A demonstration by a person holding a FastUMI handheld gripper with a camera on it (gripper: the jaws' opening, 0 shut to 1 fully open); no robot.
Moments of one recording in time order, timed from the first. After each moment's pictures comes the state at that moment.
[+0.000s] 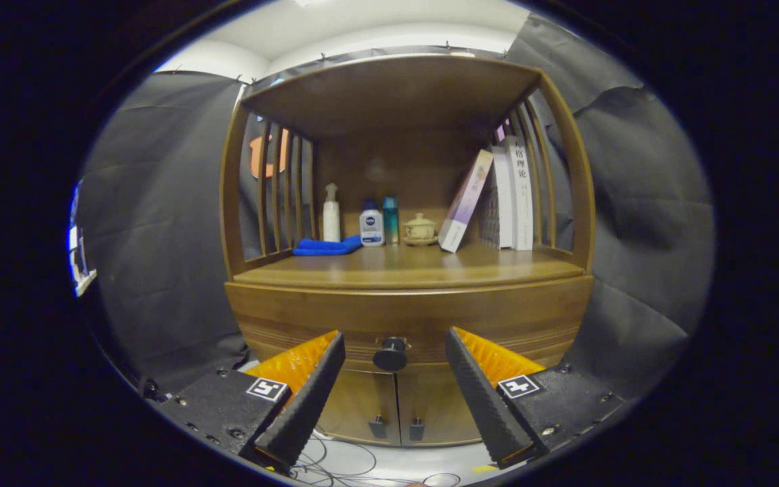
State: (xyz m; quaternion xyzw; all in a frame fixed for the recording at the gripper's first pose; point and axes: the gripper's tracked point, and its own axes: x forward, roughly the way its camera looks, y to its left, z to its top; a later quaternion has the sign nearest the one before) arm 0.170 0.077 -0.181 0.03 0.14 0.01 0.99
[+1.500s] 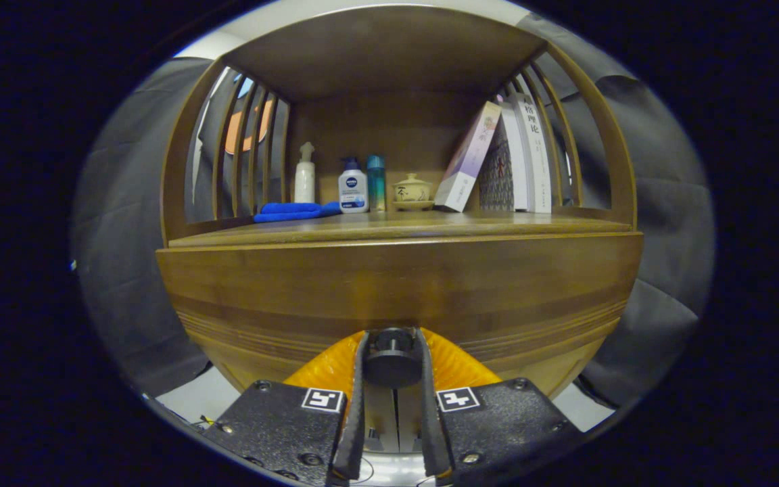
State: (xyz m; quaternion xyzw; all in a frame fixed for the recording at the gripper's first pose) arm 0.242 0.078 -0.248 0.04 0.16 -0.03 0.99
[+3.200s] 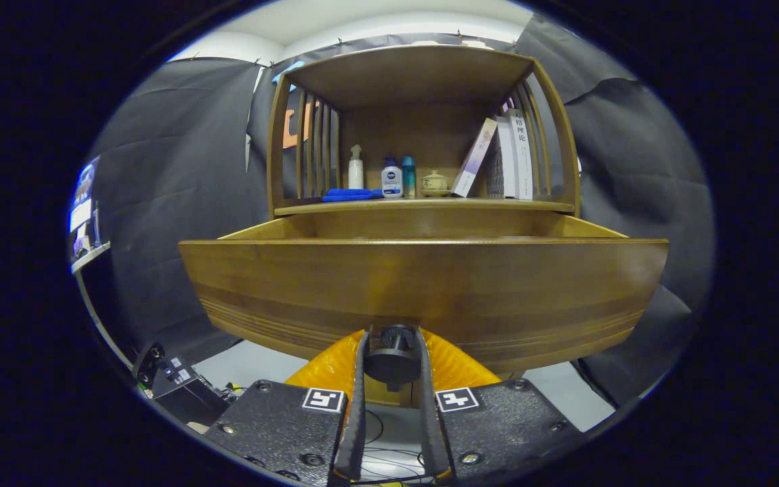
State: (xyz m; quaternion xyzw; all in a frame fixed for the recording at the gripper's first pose) arm 0.043 0.095 -0.246 0.01 0.19 0.05 0.98
